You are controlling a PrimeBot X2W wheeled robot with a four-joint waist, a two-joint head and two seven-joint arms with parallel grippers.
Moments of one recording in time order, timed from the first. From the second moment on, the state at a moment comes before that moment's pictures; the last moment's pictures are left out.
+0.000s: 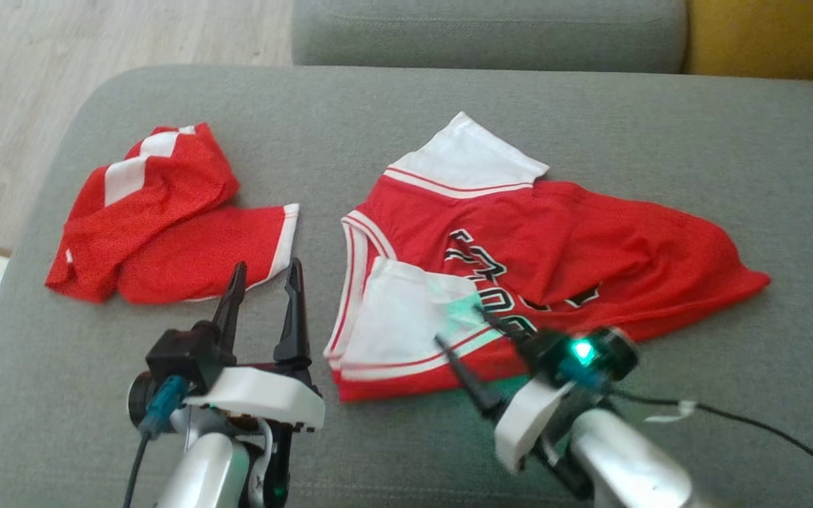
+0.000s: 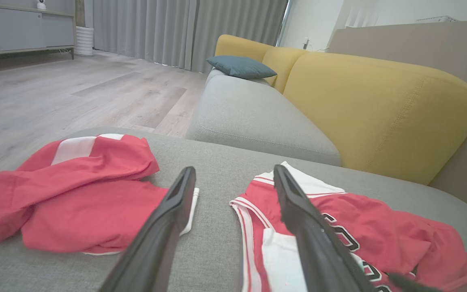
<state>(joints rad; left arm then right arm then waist) -0.11 0.05 -0.34 0.16 -0.33 0.16 -0.26 -0.35 -0.08 0.69 0.65 0.18 0.12 -0.19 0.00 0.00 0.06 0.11</state>
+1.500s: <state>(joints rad) -0.45 0.10 -0.45 0.79 -0.22 0.08 -0.17 -0.12 -0.05 -0.04 0.28 0.08 0.12 -0.21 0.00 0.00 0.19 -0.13</state>
